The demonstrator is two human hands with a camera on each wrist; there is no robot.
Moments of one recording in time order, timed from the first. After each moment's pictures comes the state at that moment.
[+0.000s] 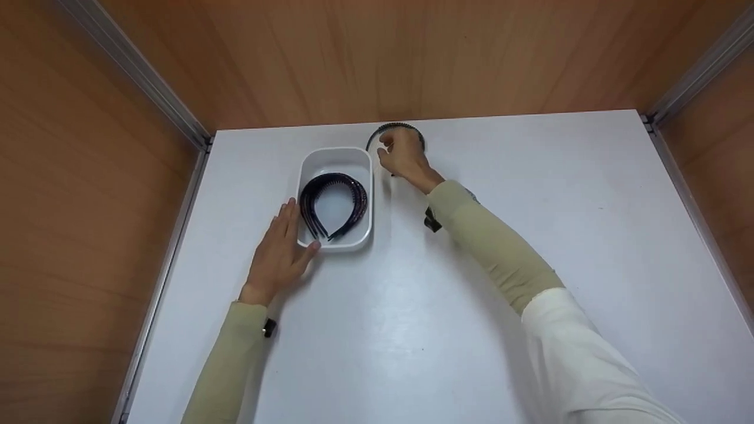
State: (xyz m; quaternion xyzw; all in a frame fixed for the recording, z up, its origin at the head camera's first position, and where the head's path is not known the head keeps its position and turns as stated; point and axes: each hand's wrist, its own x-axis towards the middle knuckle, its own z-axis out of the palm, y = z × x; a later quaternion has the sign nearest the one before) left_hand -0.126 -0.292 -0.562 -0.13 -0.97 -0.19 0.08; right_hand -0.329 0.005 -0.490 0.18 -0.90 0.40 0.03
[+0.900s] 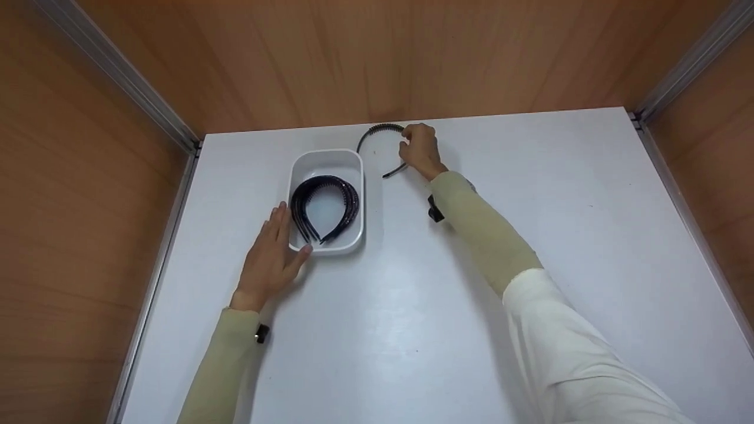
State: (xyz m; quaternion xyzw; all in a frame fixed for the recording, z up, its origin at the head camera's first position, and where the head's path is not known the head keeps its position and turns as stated) left_hand -0.119 -0.297 -0.560 -0.14 -0.97 -0.19 0.09; right_hand -0.371 0.040 -0.529 0.08 -0.91 0.42 0.01
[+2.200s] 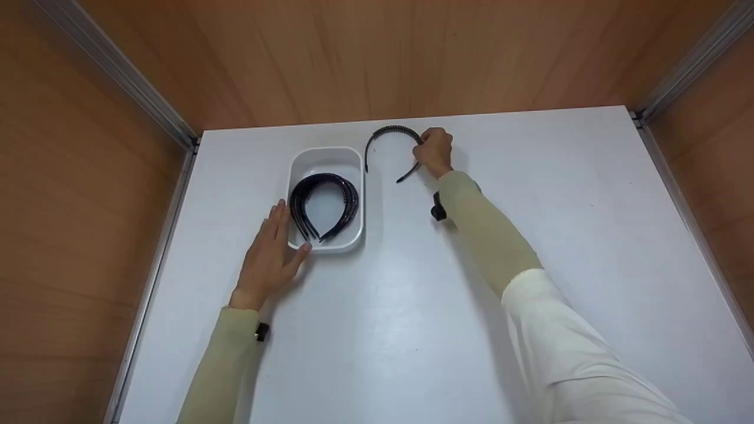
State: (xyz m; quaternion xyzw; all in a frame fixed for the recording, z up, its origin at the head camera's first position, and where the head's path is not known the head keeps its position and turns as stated) left_hand -0.114 -0.295 -0.559 -0.13 -0.97 -0.20 0.09; right_hand -0.370 0.061 -0.540 -0.07 -0.89 0.46 -0.03
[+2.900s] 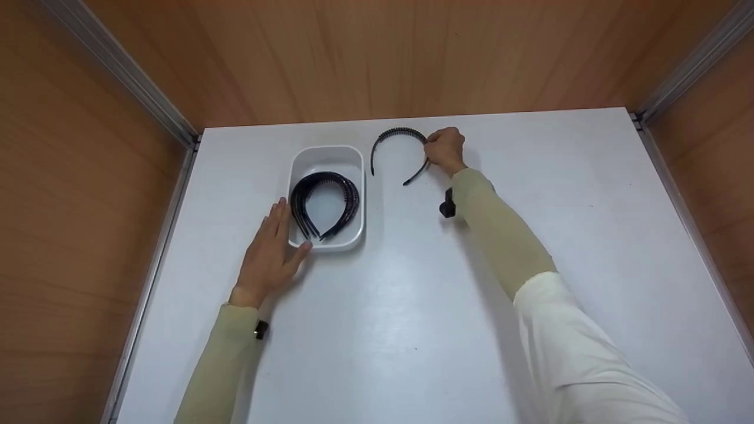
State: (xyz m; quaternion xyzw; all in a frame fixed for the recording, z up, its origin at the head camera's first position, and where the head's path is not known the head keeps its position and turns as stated) left_hand -0.118 -0.292 -0.557 -0.13 -0.97 -0.20 0.07; right_hand -0.369 0.087 -0.527 -0.10 -0.88 0.46 -0.07
